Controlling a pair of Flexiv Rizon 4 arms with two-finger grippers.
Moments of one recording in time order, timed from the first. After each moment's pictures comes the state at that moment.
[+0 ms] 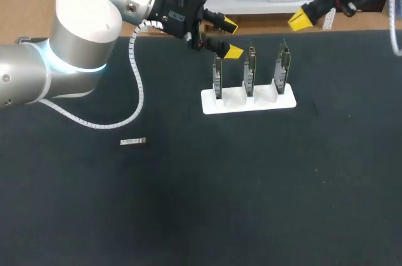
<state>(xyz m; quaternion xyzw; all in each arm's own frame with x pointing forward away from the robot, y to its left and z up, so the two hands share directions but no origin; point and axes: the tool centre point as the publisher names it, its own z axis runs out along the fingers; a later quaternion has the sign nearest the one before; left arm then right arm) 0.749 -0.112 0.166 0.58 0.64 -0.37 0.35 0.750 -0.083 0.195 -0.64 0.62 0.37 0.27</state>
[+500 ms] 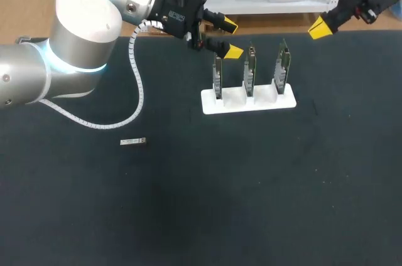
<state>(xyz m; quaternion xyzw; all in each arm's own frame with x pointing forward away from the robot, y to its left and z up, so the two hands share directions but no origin) 0.749 -0.112 0.166 0.58 0.64 -0.37 0.35 0.743 -0.116 0.178 -0.63 0.63 0.37 0.25</state>
